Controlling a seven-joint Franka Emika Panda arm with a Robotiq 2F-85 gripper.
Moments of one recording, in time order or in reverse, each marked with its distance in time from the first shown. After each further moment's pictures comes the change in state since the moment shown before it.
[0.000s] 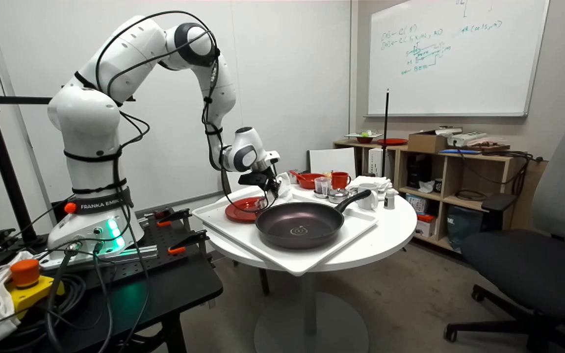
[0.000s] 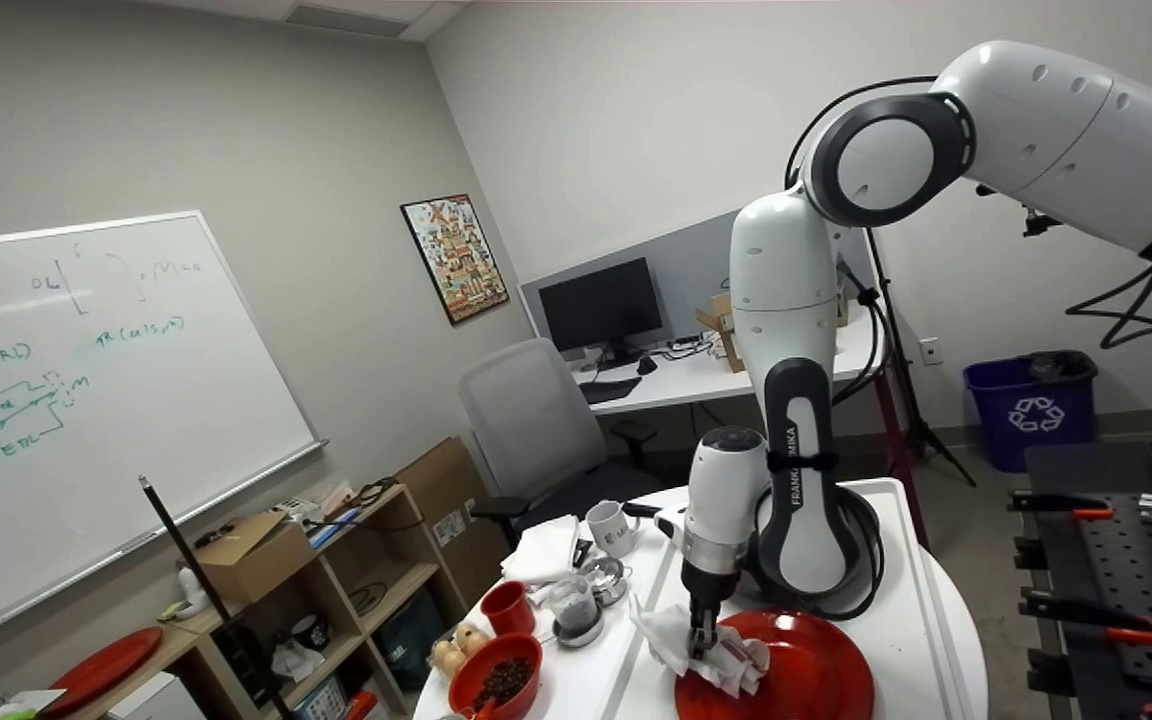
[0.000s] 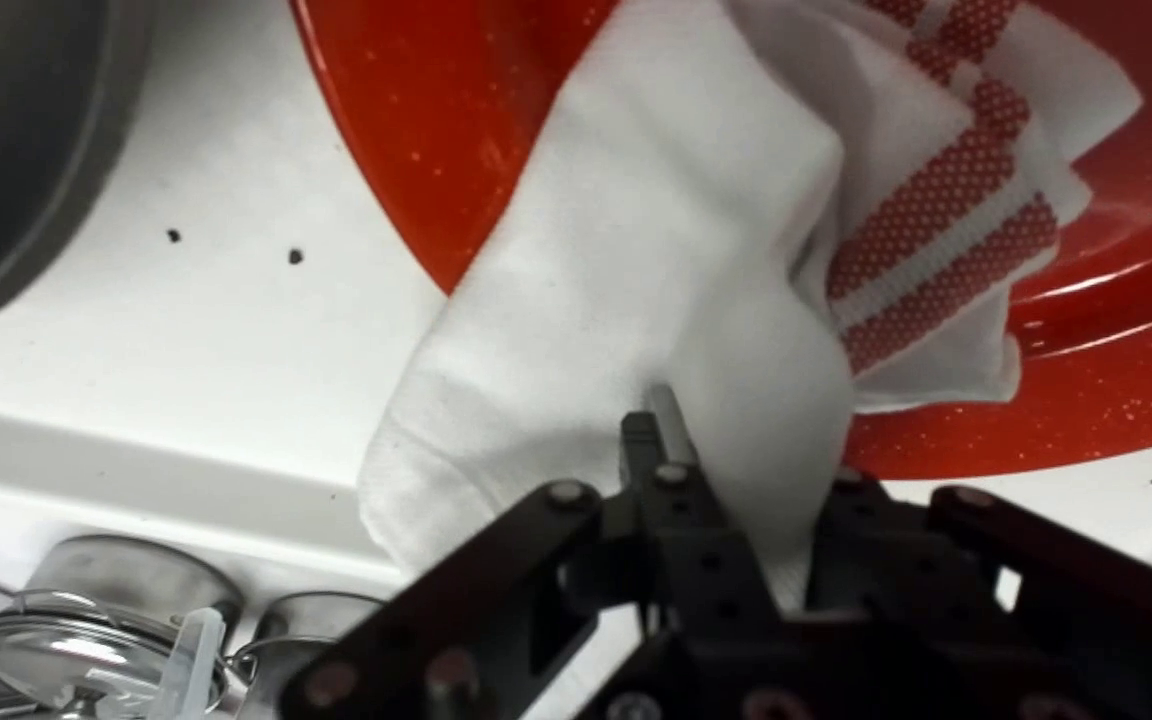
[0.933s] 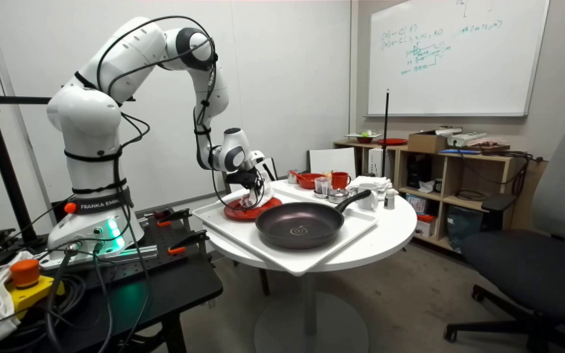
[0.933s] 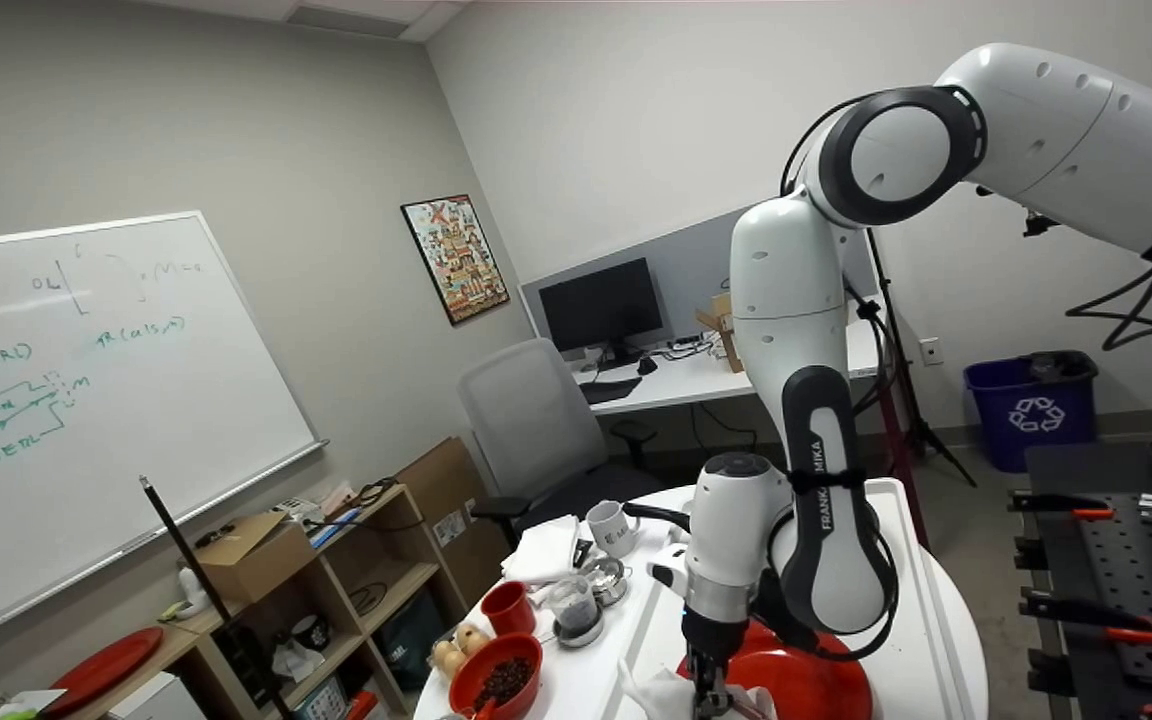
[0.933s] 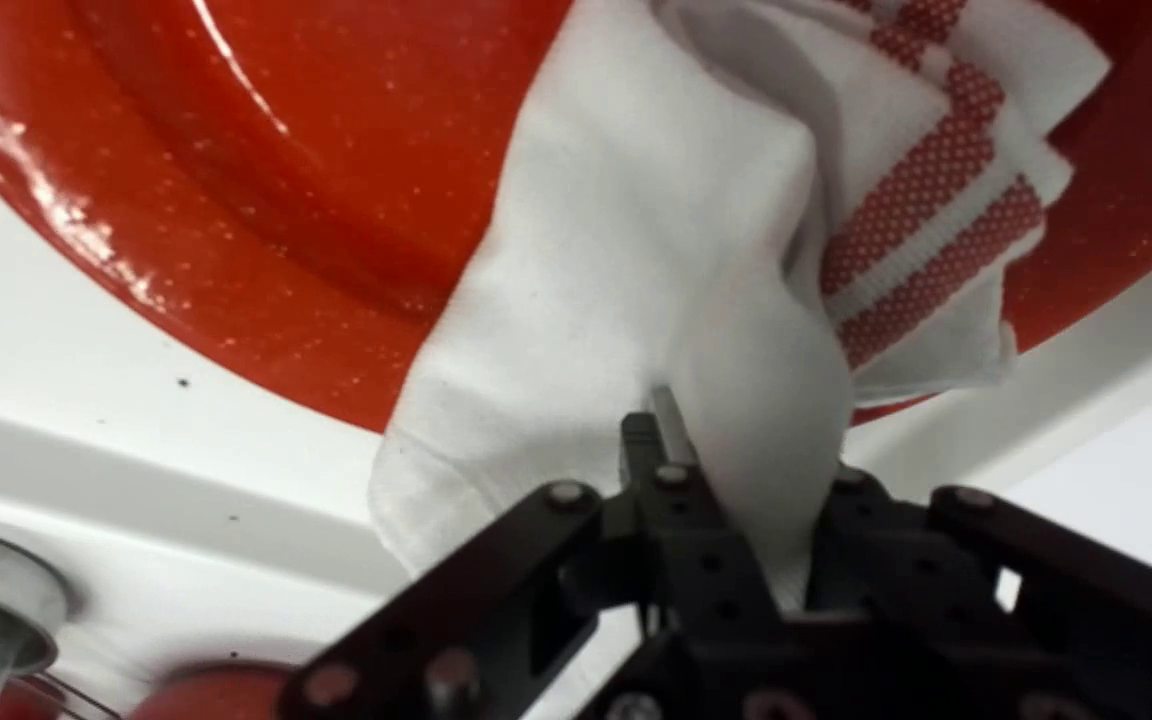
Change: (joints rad) arm 0.019 0.010 0.118 -0.009 -0.069 0.009 -0.061
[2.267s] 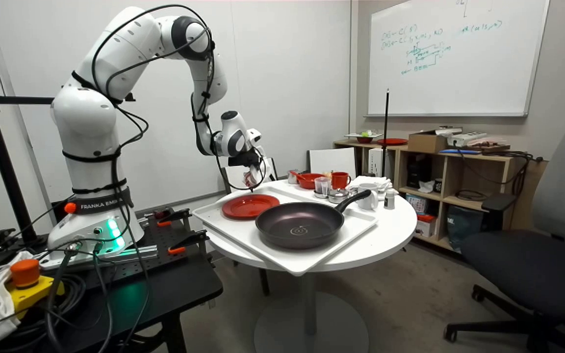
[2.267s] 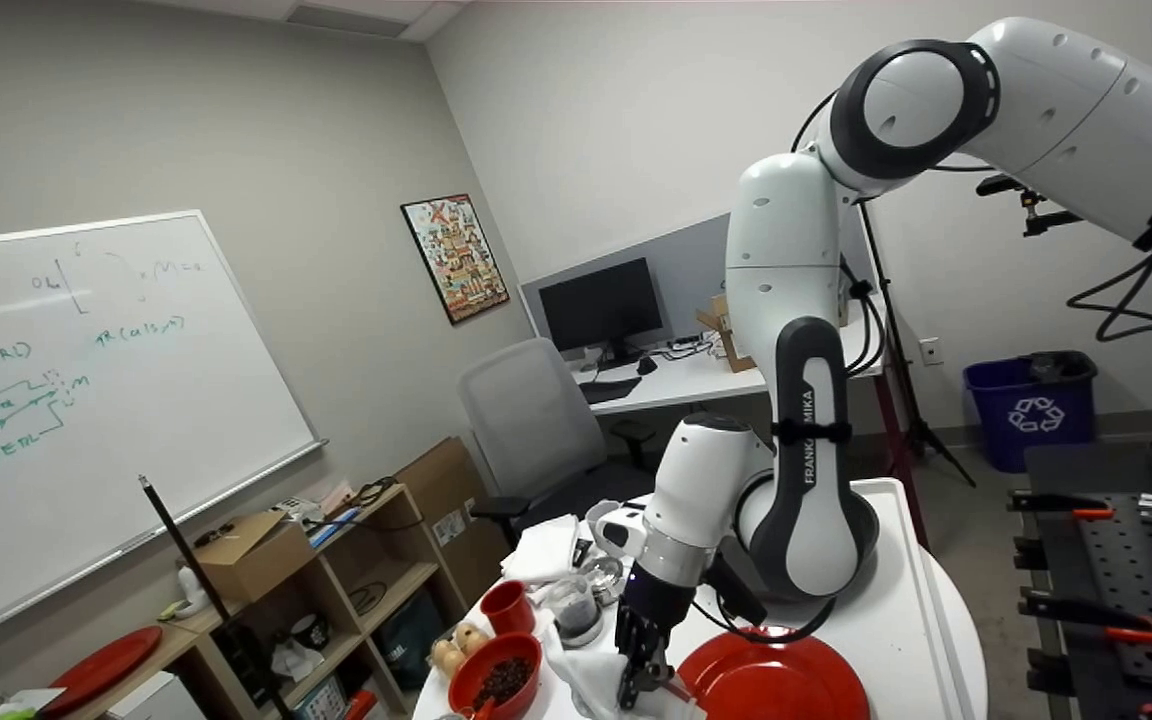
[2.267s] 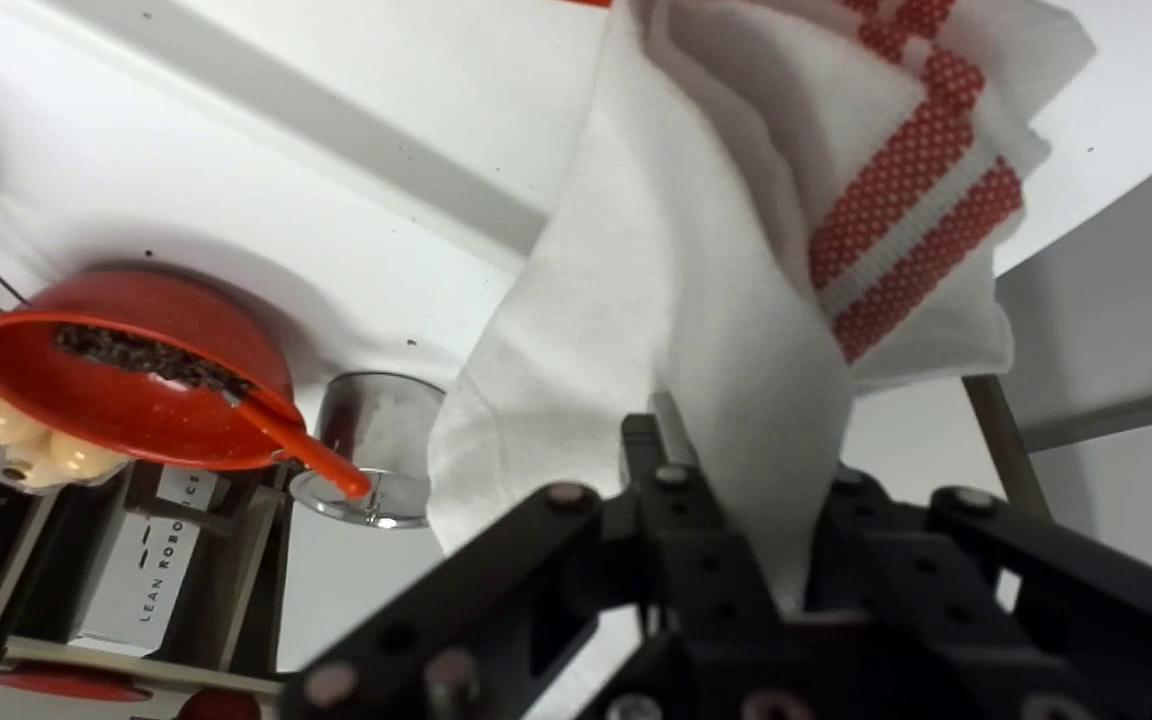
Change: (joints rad) arm -0.099 -0.093 0.138 0.030 -0.115 0.067 -0.063
